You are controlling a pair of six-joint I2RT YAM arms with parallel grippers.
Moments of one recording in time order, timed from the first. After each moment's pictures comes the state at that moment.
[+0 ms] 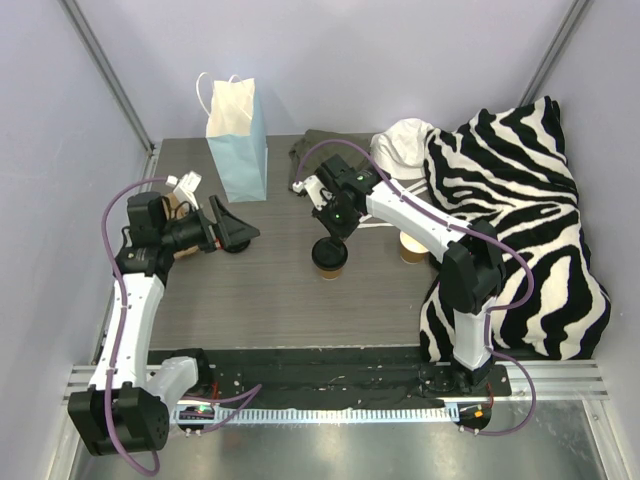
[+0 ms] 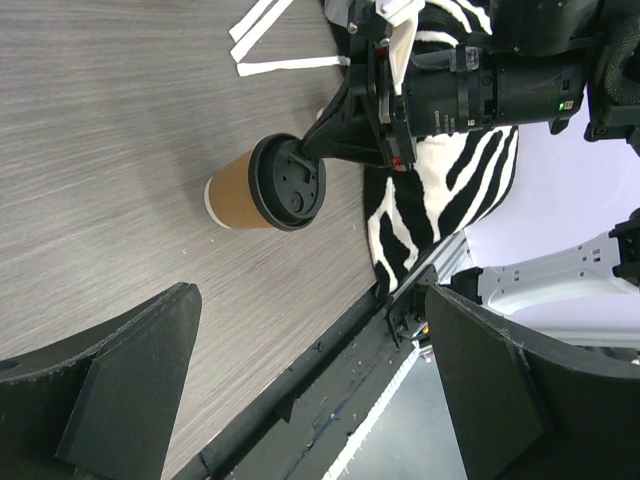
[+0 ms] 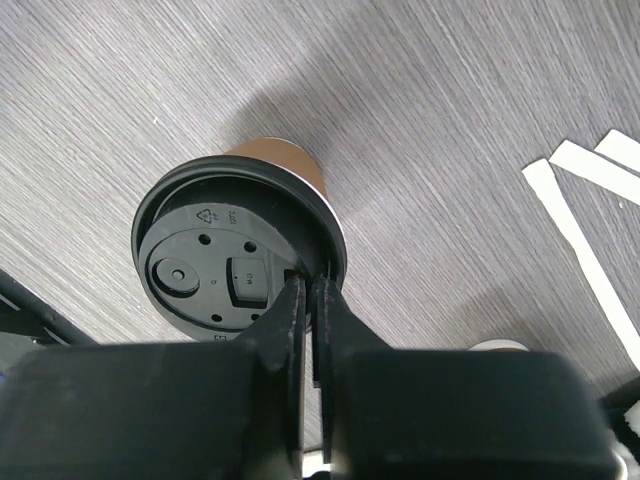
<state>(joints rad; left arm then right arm) 0.09 0.99 0.91 -0.46 0.92 -0.45 0.70 1.94 1.75 -0.97 -0.09 -0.20</state>
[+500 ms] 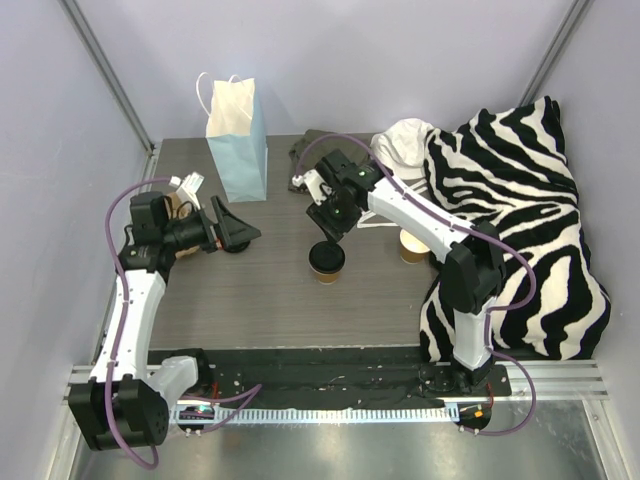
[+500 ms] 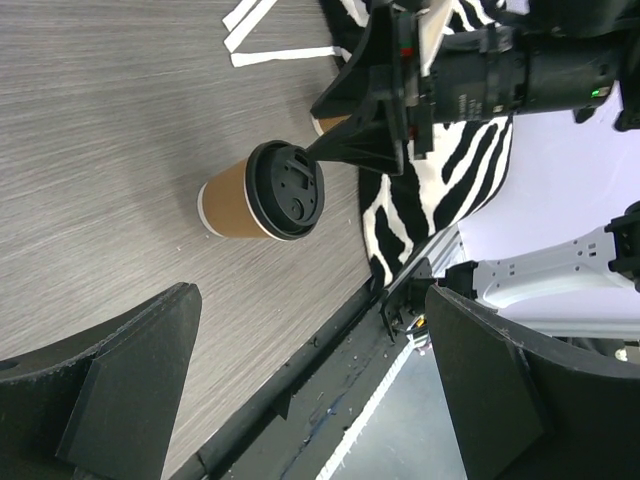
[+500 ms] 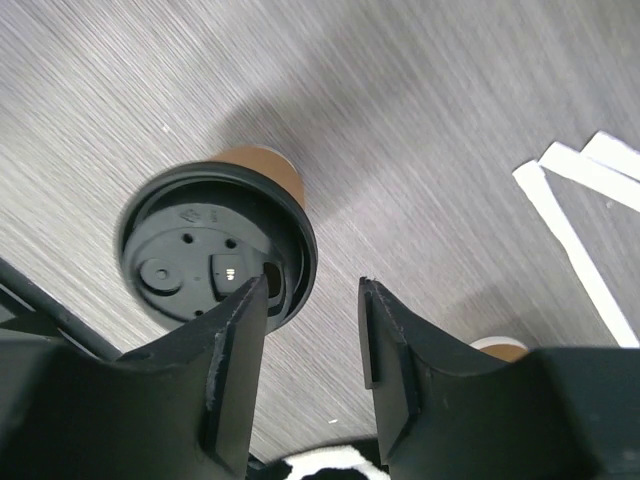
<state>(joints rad) 0.09 1.02 0.89 -0.44 0.95 -0.45 0.70 1.94 1.79 -1.00 -0.10 -0.19</state>
